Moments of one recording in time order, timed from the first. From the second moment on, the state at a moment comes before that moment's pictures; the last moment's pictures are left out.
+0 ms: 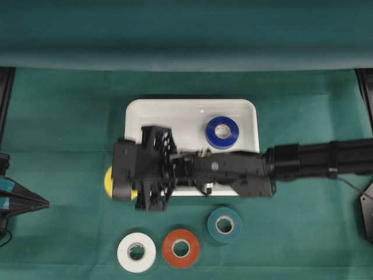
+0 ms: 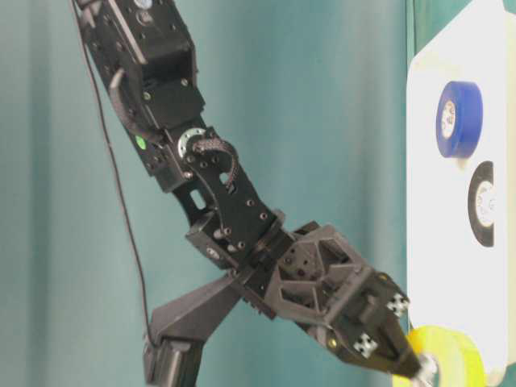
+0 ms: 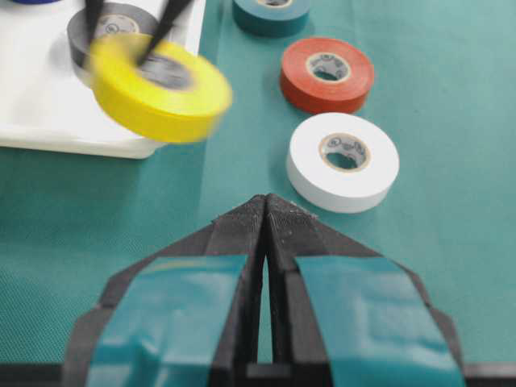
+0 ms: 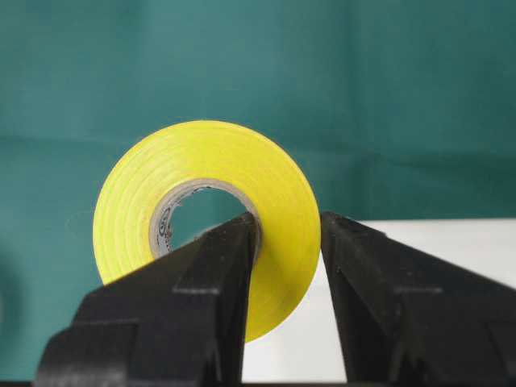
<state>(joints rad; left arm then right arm) 0.00 -1.35 1.47 -0.02 0.15 -0.09 -0.10 0.39 0.03 -0.53 0.34 0.49</state>
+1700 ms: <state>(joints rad) 0.00 -1.35 1.47 -0.02 0.15 -0.09 -0.29 0.30 0.19 -0.55 0.26 0.50</state>
